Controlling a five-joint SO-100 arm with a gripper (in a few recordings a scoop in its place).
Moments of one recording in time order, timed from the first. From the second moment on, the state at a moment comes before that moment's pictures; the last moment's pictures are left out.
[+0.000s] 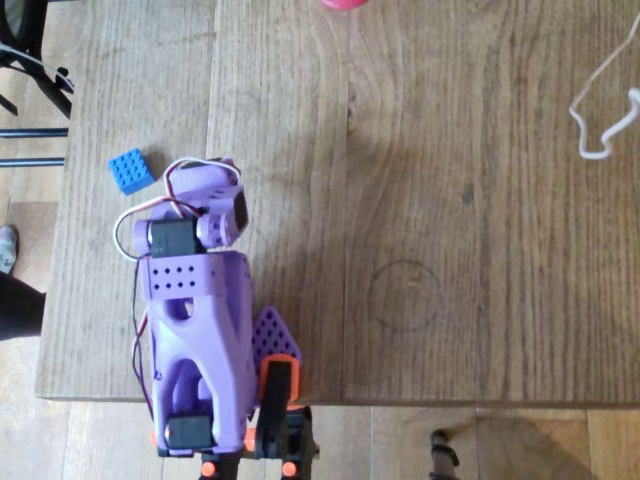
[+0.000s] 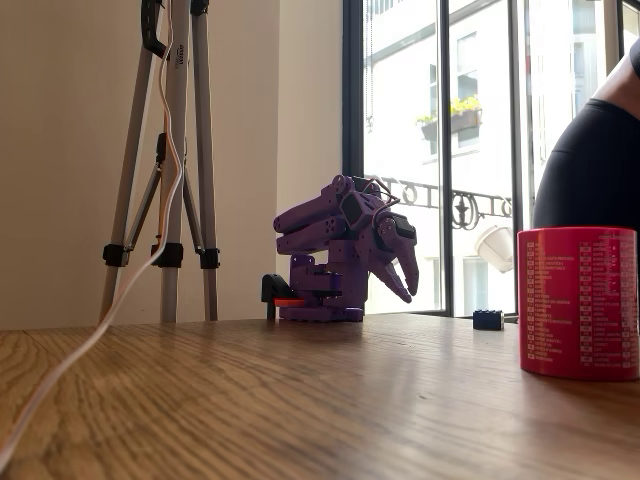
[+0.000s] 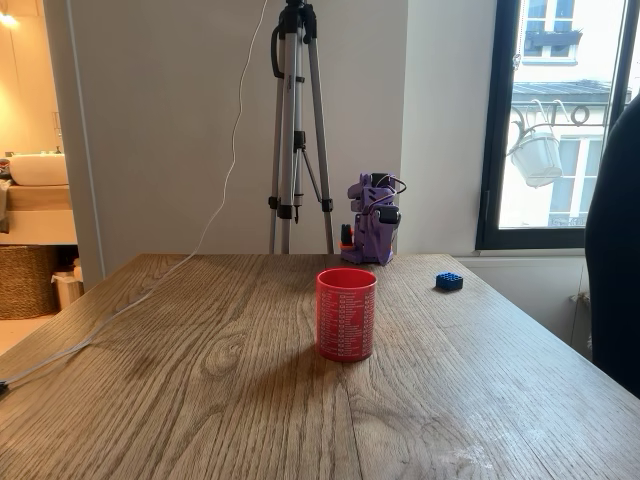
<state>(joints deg) -3.2 189.4 174.5 69.1 -7.6</state>
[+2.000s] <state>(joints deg) -32.6 90.7 102.0 79.5 21.2</state>
